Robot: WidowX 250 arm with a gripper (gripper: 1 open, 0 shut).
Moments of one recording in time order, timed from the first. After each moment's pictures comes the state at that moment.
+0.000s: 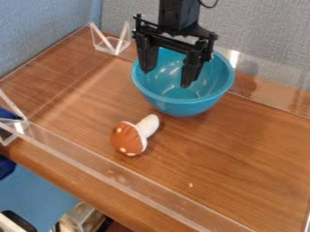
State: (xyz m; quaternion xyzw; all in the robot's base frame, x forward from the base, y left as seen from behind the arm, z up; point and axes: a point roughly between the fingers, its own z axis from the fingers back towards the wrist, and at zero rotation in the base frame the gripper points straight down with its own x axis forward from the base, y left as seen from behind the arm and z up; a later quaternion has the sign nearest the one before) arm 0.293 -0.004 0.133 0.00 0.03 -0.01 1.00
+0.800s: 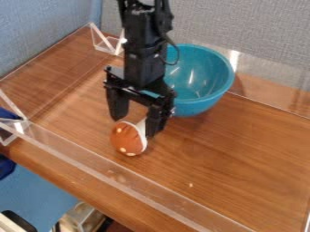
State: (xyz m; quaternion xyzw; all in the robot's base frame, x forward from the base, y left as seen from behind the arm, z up) arm 0.250 0.023 0.077 -0.01 0.05 -0.04 1.00
